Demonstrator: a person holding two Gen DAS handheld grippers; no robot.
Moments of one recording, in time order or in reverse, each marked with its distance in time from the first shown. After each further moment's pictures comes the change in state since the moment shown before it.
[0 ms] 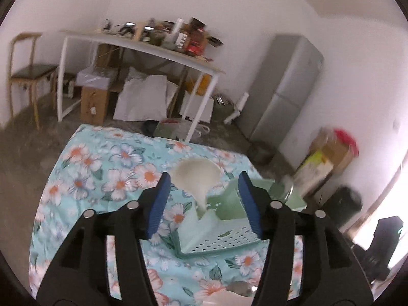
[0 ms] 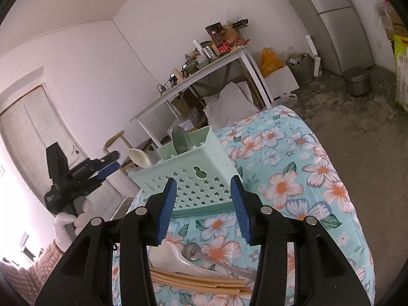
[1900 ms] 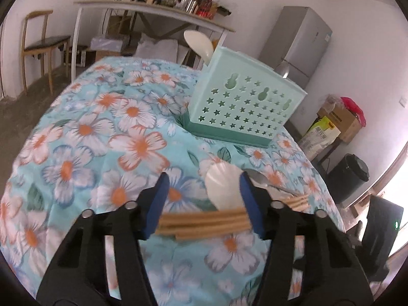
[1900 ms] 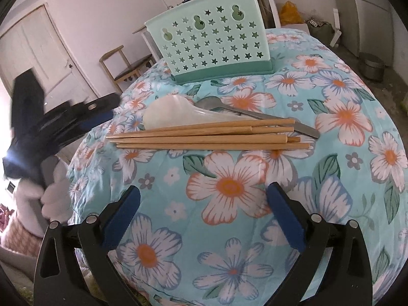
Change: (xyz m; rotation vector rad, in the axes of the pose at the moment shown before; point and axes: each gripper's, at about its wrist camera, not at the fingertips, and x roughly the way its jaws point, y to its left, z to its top) left arm -0.050 -0.004 -0.156 0.003 0.185 0.063; right arm 0.007 0.032 -0.152 -0.197 0.384 -0.070
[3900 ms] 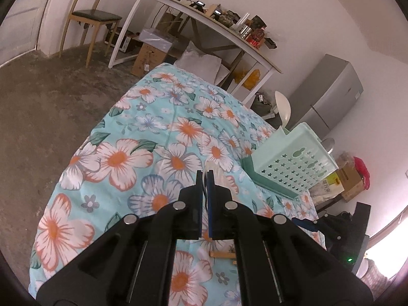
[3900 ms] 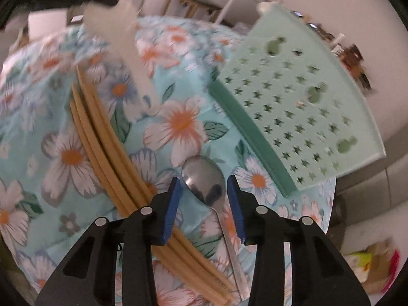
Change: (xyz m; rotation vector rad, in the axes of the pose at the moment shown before) left arm -0.043 0.108 0.023 -0.303 -0.120 0.050; right arm 0.090 0.076 0.075 -0.967 0.210 -0.334
